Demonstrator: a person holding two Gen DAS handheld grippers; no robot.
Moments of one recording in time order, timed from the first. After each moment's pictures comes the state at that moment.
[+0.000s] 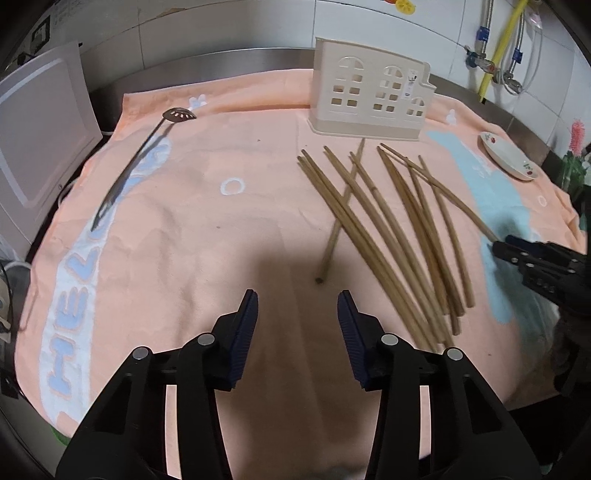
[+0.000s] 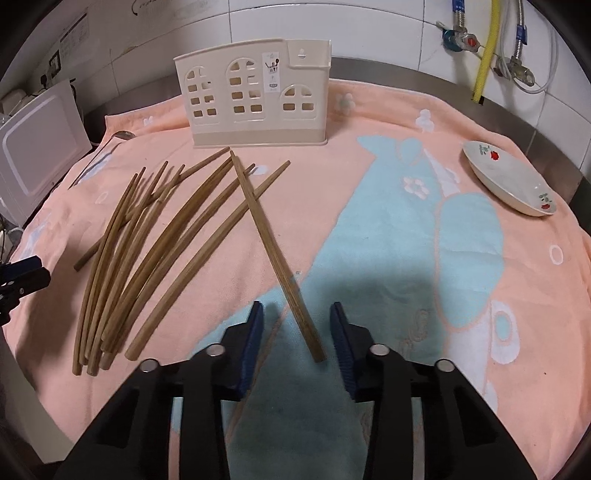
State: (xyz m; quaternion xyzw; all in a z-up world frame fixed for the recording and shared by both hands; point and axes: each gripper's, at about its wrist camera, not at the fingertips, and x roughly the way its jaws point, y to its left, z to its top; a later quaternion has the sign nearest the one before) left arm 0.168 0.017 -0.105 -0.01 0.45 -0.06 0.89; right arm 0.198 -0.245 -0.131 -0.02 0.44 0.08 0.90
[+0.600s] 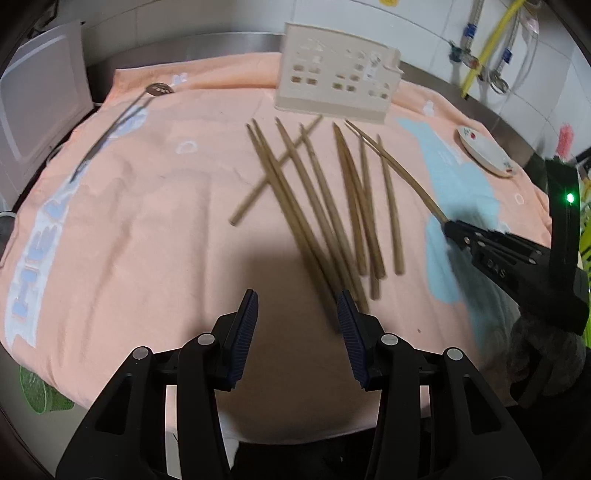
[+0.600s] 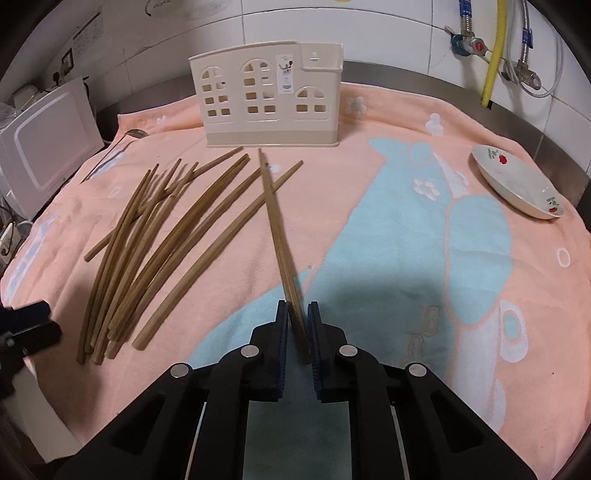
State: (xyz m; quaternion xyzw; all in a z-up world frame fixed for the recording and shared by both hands) left arm 0.129 -0.038 -0.111 -0.05 0.47 -0.07 0.88; right arm 0.190 -0.242 -0.133 -0.02 0.42 0.10 0.90
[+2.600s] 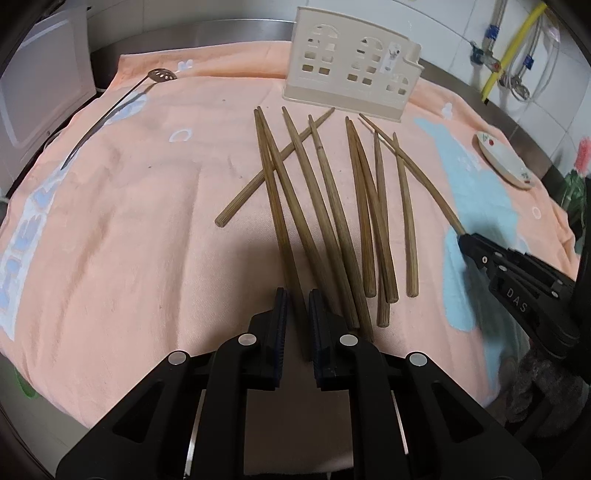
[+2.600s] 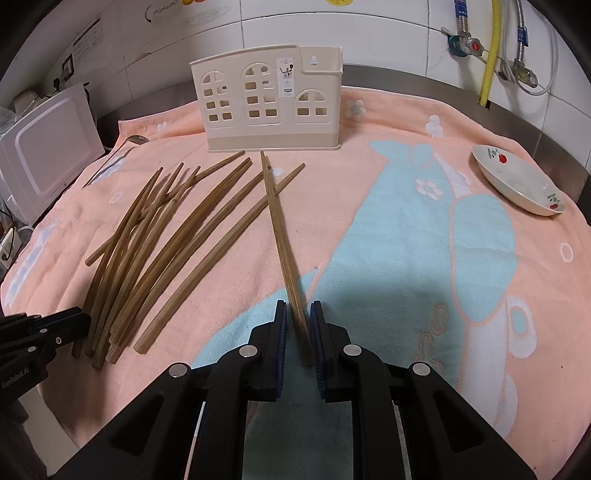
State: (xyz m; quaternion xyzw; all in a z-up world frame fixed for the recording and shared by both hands) left arm 0.154 -0.045 -0.132 -0.07 0.47 -0.04 0.88; right arm 0.189 -0.241 -0.133 -0.02 0.41 0.10 0.91
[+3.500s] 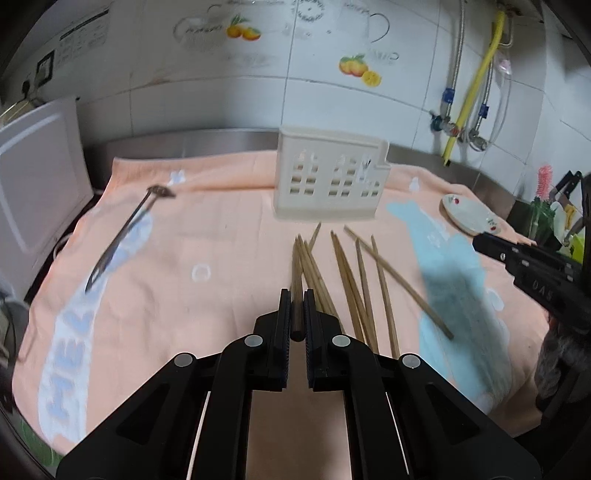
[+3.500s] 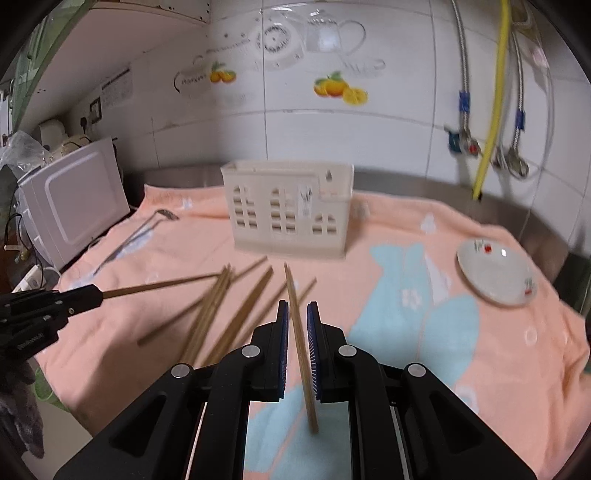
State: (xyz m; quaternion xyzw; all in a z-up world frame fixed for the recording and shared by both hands) left arm 0.168 -0.005 -0.039 -0.03 0.33 -0.10 0.94; right arm 0.182 -0.231 -0.026 -0.03 0.30 0.12 0.95
